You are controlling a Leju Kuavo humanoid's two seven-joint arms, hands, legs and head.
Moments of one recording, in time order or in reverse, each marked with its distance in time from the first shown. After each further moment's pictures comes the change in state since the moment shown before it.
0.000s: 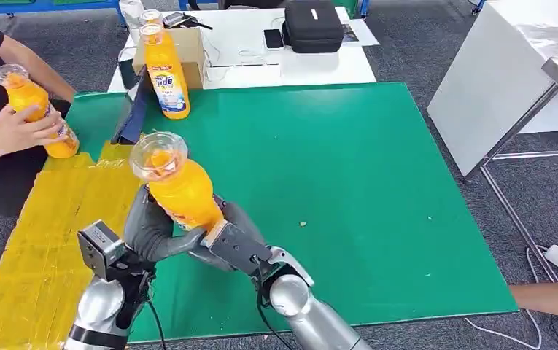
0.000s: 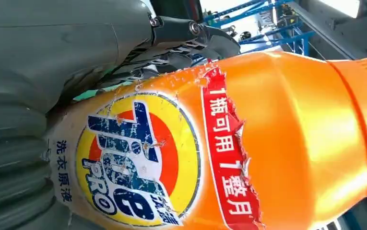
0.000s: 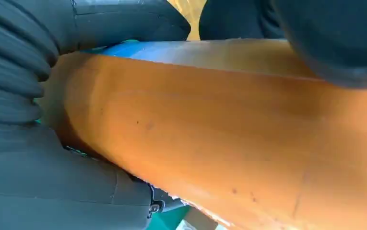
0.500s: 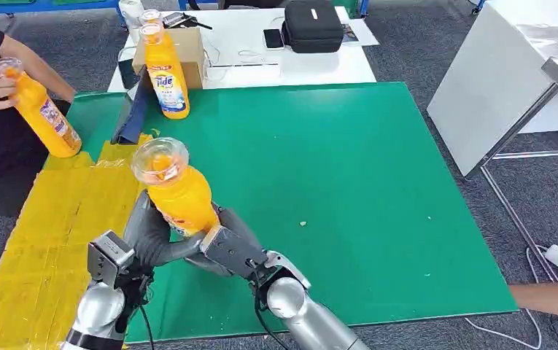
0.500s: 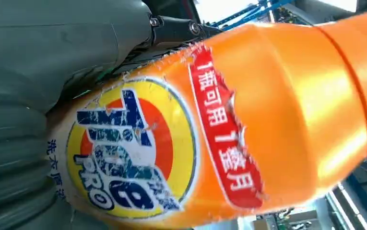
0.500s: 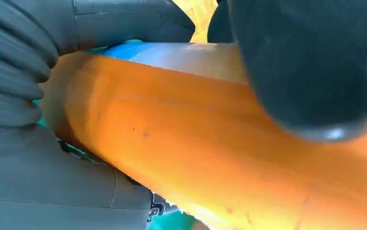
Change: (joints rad) left arm 0.013 0.028 -0.021 -0.011 -0.103 0.039 -0.021; right arm -0.006 -0.001 0.035 0.038 -0.023 0.004 0.002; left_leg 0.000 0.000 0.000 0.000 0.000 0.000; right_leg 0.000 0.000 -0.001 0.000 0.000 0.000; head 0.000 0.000
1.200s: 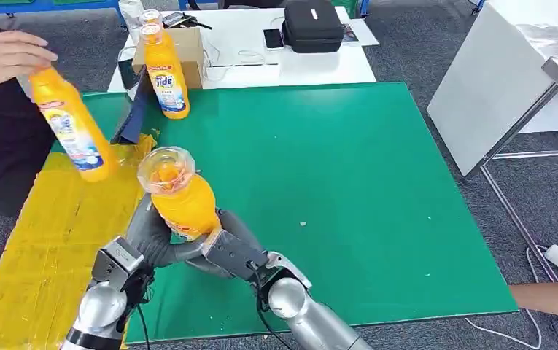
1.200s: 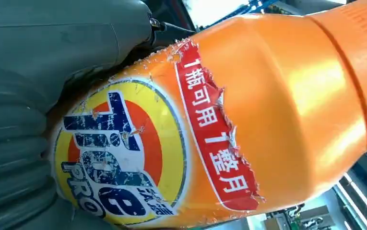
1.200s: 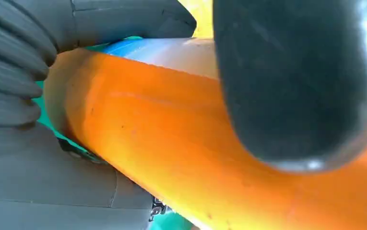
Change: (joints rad) left arm -0.010 0.021 -0.024 0.000 -0.072 0.012 -0.017; right arm -0.009 -0.017 0.008 0.013 0.006 -0.007 -0.002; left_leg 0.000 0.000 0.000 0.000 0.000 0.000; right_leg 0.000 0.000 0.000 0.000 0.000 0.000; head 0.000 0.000
